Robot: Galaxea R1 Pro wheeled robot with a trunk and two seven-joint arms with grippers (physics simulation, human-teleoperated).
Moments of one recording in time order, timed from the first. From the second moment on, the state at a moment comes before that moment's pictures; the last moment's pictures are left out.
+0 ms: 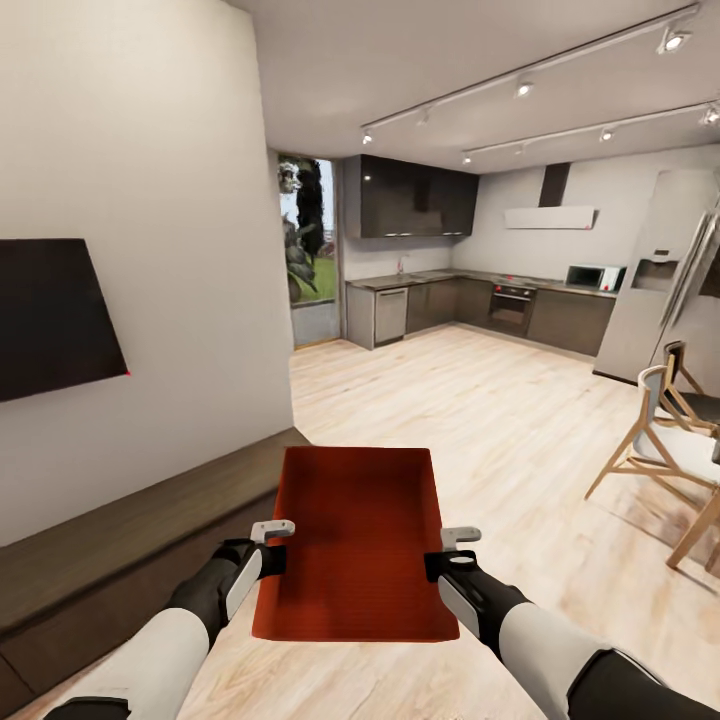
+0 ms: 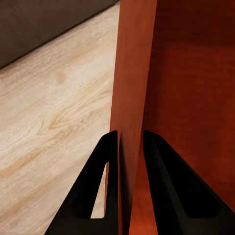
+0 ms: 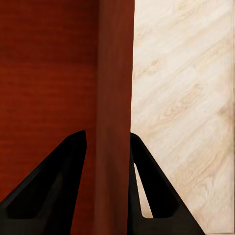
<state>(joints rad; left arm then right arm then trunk) -0.70 -0.07 -0.01 -0.49 0.11 0.51 0.12 -0.78 0.07 0.64 -0.23 -0.57 0.16 -0.30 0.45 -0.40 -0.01</state>
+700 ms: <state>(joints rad) -0.70 -0.07 -0.01 -0.49 0.11 0.51 0.12 -0.78 0.07 0.64 -0.23 -0.57 0.16 -0.30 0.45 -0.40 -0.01</state>
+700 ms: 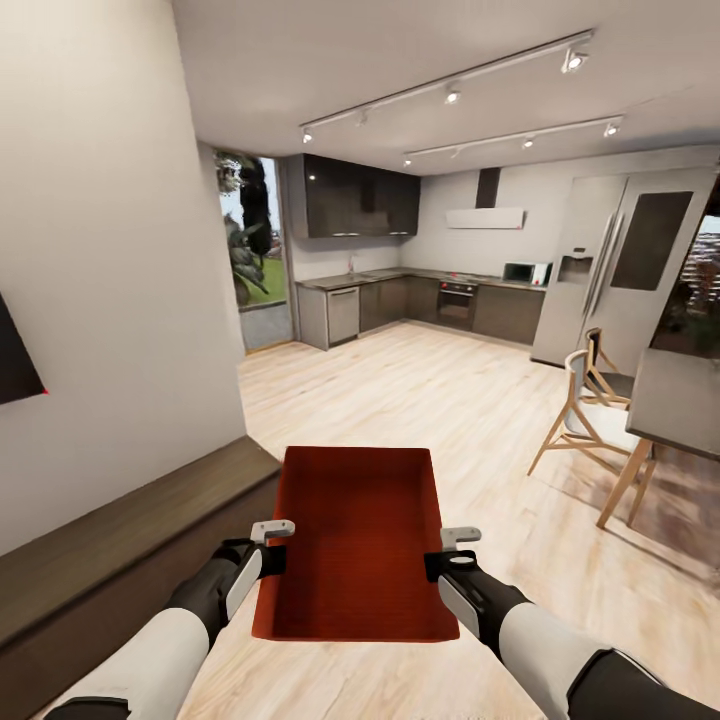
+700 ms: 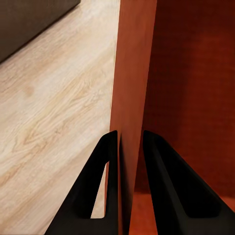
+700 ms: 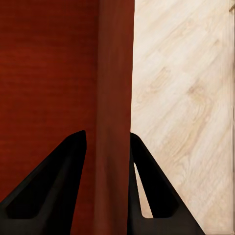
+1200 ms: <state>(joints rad) -0.70 -0.07 -0.01 -0.49 0.11 0.51 0.12 -0.78 0.07 0.64 -0.23 -0.57 0.16 -0.30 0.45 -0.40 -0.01</state>
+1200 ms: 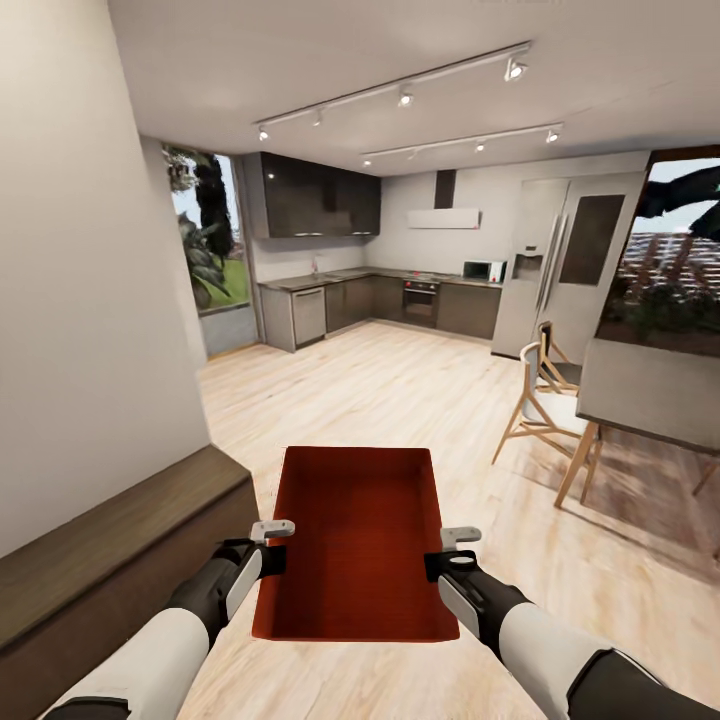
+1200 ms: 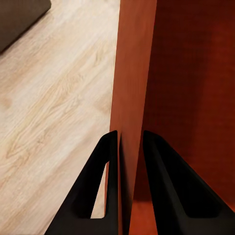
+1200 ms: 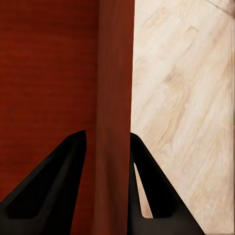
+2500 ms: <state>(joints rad) -0.70 -0.07 -0.01 -0.49 0.11 0.51 0.12 -0.78 0.07 0.64 -0.23 -0.57 0.16 -0.30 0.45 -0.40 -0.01</state>
